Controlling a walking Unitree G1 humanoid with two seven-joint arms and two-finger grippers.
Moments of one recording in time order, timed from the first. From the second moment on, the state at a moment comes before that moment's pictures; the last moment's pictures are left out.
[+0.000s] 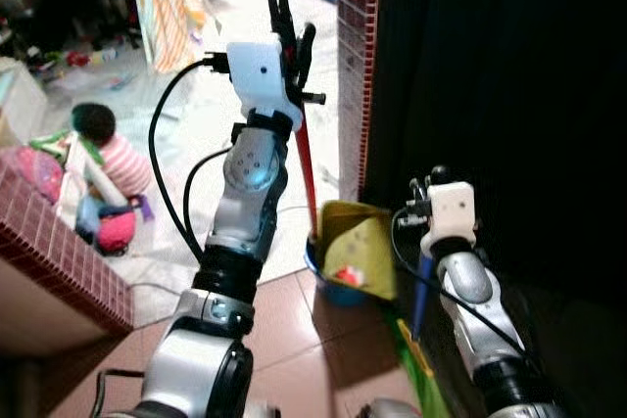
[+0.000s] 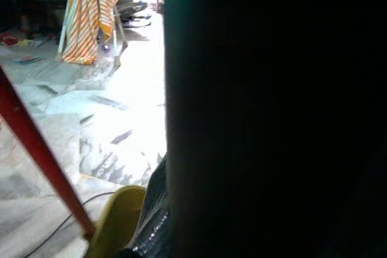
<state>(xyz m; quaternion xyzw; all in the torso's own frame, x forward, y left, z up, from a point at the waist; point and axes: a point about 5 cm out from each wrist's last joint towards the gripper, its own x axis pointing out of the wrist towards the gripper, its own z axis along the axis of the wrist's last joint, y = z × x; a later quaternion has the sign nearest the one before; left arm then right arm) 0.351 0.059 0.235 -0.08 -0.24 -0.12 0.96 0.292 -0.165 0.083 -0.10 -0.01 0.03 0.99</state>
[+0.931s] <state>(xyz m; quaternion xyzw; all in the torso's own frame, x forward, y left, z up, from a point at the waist) 0.369 0.090 0.244 -0.03 -0.29 0.02 0.96 0.284 -0.161 0.079 -0.11 0.00 0.06 0.99</state>
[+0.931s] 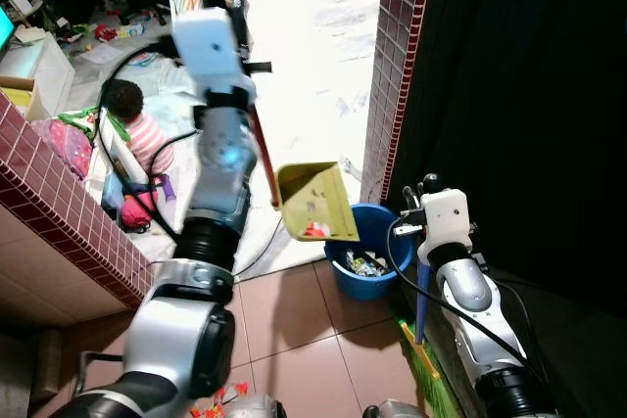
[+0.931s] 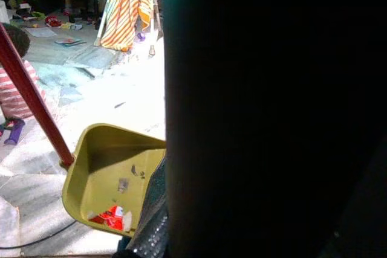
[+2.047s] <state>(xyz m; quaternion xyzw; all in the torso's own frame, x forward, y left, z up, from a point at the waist) 0.303 -0.028 0.197 0.13 -0.39 -0.34 0.84 0.268 -0.168 0.092 -0.13 -0.02 0.05 0.99</state>
